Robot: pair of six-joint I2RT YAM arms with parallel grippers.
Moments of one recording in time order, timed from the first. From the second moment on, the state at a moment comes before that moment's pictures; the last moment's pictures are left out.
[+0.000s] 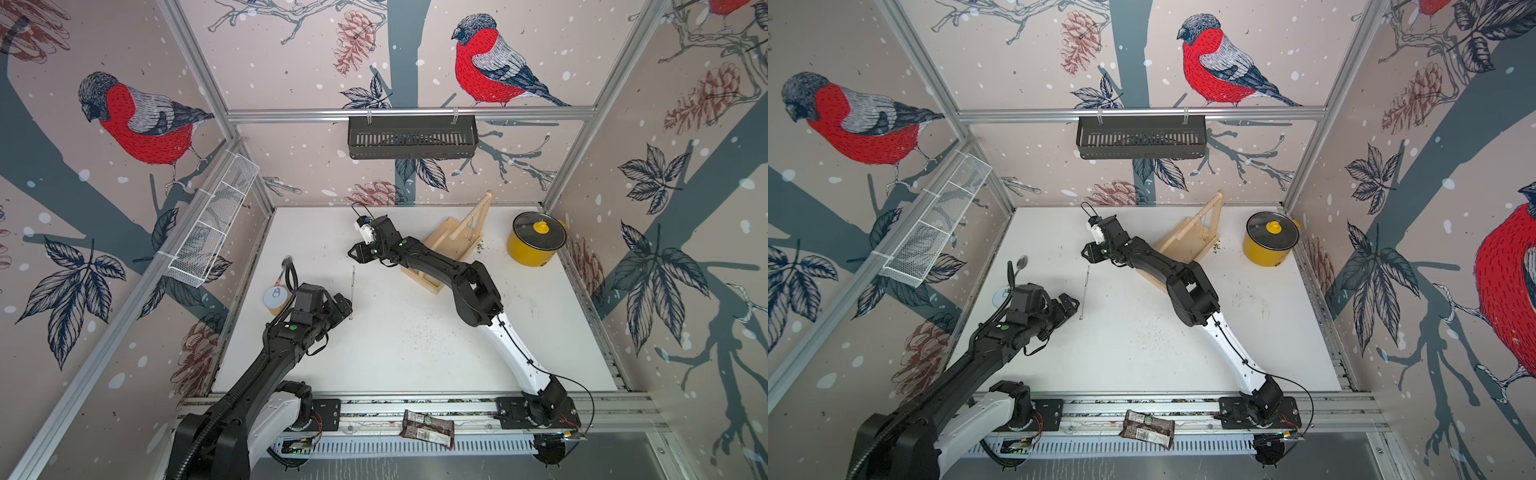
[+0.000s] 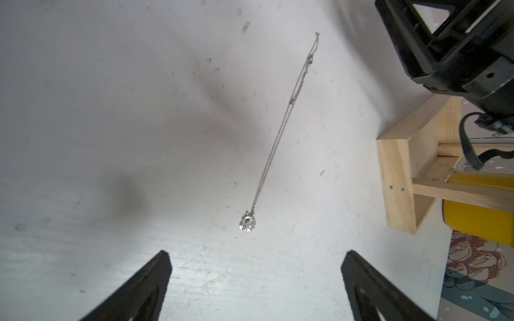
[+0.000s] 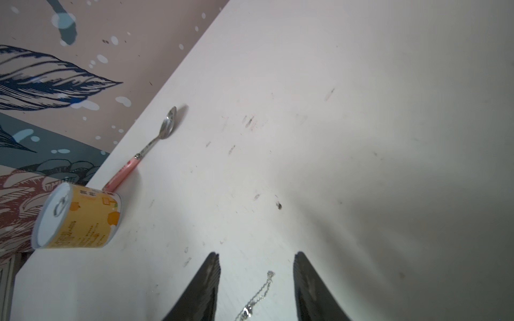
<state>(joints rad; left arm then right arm) -0.21 0.93 0.45 -0.36 0.15 -0.87 0.78 2.60 2.28 -0.27 -0.37 0.32</state>
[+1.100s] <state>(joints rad) -0.60 1.31 0.93 0.09 0.18 -0.75 0.24 1.36 1.23 -0.19 -0.20 0.29</state>
